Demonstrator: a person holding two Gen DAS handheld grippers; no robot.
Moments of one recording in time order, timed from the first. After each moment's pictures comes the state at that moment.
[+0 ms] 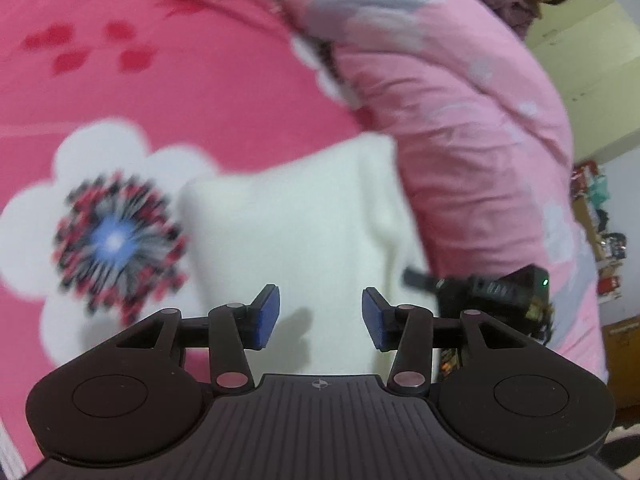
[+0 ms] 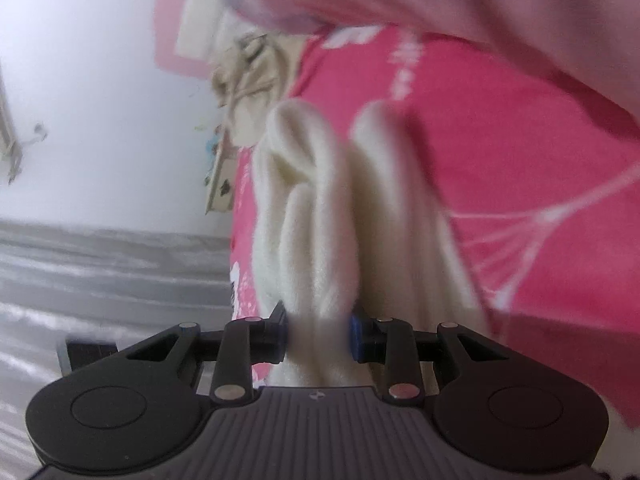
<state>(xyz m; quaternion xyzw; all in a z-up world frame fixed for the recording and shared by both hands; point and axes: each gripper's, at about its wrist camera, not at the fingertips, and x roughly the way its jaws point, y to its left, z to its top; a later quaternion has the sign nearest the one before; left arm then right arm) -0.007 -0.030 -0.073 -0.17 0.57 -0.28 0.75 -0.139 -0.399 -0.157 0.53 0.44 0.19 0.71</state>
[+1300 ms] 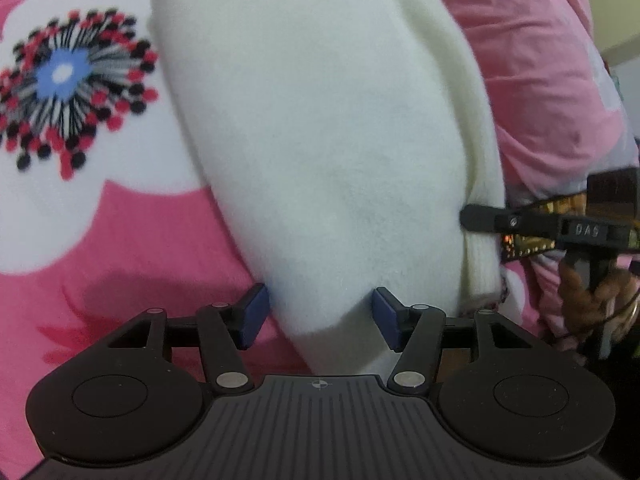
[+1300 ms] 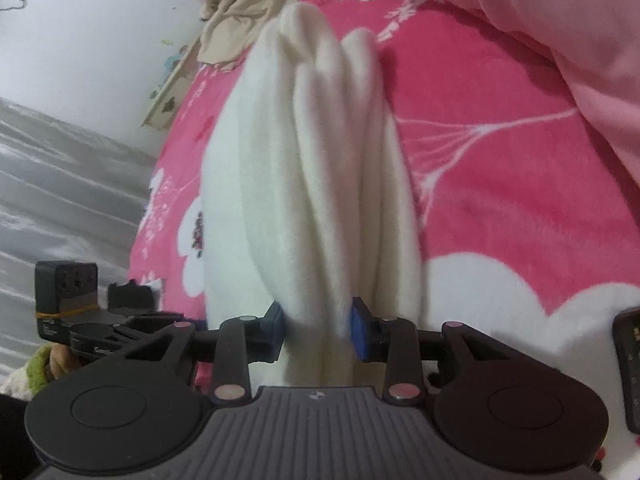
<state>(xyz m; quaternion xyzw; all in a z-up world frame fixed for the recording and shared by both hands) -0.069 -0.069 -0.162 -0.09 0.63 -0.33 0.70 -0.231 -0.377 -0.127 0.33 0.51 0.17 0.78</state>
